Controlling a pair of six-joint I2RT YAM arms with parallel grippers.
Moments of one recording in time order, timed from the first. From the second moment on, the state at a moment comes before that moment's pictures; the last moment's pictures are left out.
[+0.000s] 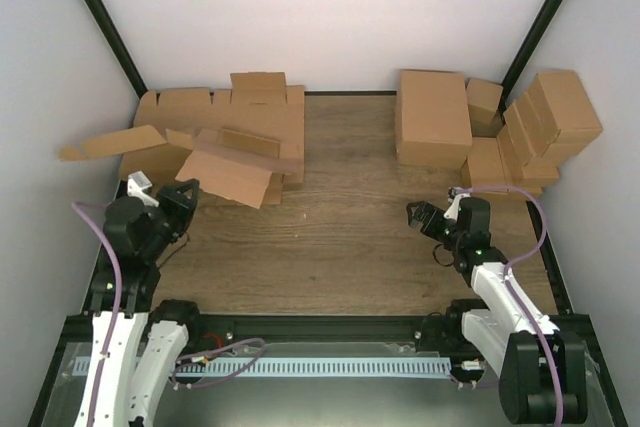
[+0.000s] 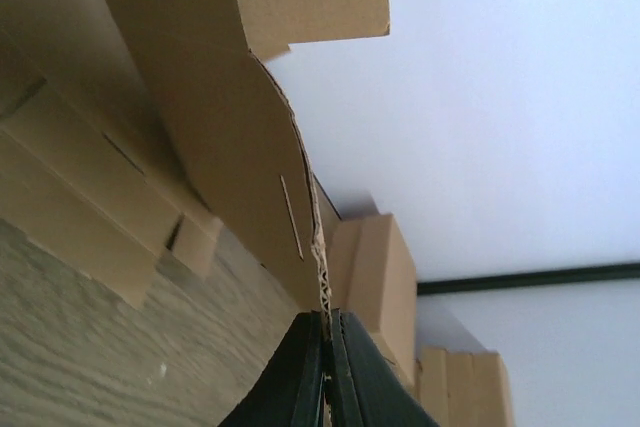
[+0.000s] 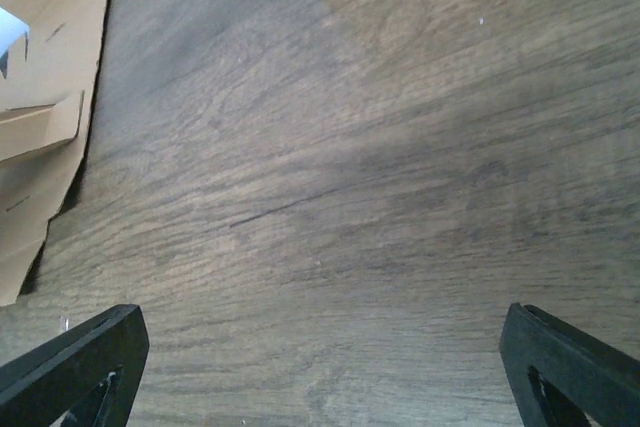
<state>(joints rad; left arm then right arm) -0.07 0.51 0.74 -0.53 0.17 -1.13 0.02 0.88 0.28 -0.02 -0.32 0.52</state>
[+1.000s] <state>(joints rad) -0.07 0.07 0.42 -0.93 0.46 -1.25 0.04 1.35 0.55 -0.17 -0.79 0.56</state>
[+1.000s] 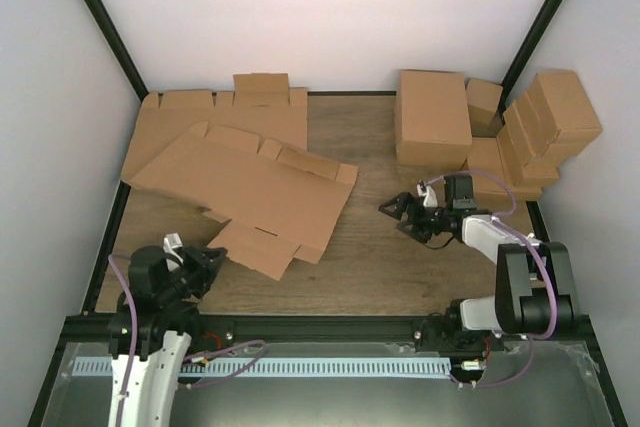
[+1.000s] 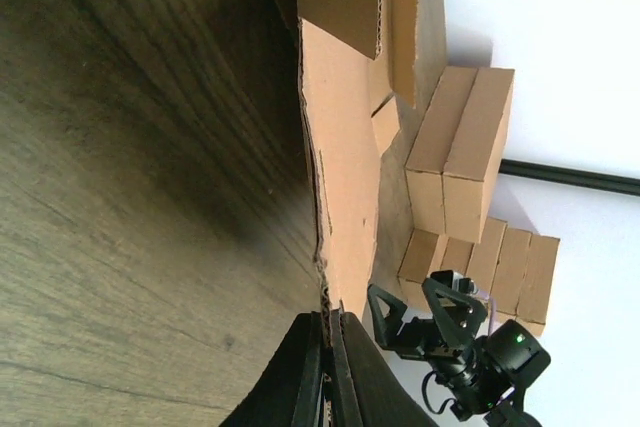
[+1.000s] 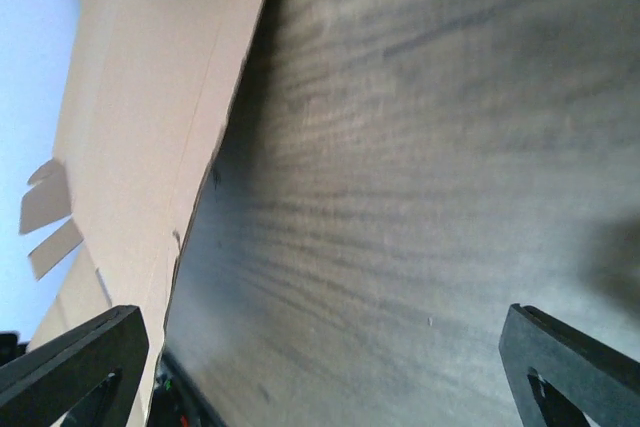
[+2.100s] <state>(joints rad) -0.07 0.02 0.33 -0.99 0.52 -1.29 0.55 1.50 0.49 0.27 -0.66 1.04</state>
